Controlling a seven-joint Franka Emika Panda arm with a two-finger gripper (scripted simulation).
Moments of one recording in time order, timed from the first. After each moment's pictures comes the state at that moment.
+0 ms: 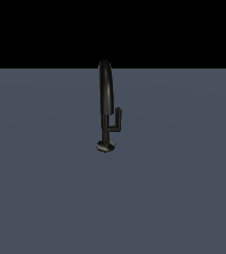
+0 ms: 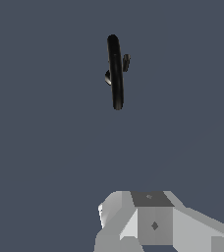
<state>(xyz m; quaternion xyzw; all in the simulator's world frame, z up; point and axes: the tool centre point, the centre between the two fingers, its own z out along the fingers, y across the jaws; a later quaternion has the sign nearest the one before) -0.258 0.003 0.492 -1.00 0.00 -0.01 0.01</state>
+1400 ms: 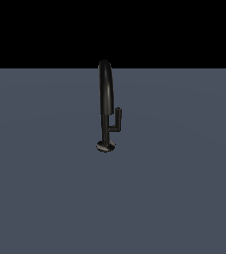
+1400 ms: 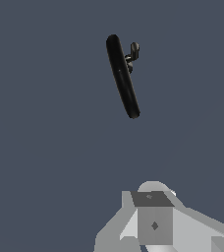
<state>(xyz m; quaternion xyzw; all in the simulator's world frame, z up) -0.173 0.007 0.469 -0.98 0.10 0.10 0.10</state>
